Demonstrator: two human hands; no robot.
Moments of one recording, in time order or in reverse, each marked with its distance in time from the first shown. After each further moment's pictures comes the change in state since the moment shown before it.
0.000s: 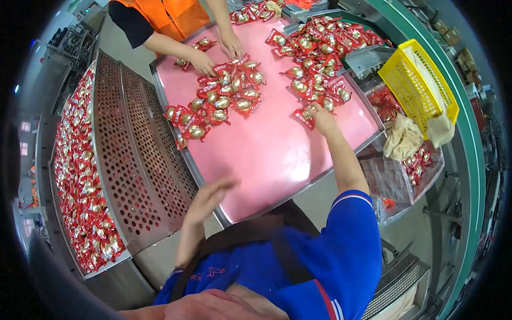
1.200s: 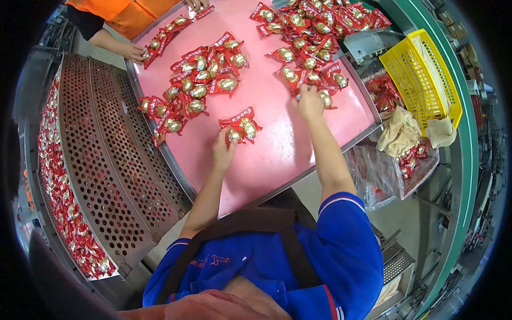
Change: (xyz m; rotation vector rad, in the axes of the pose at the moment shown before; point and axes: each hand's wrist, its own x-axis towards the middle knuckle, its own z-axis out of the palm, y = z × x) left_hand 0.159 -0.179 0.048 0.378 0.542 -0.130; right_hand 0.044 -0.034 -0.017 0.069 -0.067 0.474
